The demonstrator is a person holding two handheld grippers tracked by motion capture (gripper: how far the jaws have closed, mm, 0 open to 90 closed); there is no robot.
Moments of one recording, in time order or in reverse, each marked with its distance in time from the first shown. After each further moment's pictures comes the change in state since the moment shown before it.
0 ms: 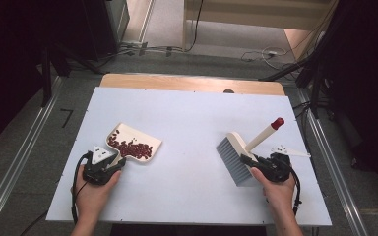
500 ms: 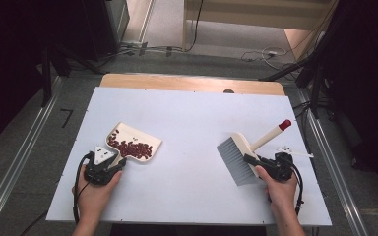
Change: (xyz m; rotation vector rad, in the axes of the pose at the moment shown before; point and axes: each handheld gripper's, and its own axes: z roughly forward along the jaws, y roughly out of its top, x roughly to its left) left arm -0.003 0.000 0.002 0.013 0.026 0.014; right arm -0.029 -0.009 0.005 -0.005 0.036 0.110
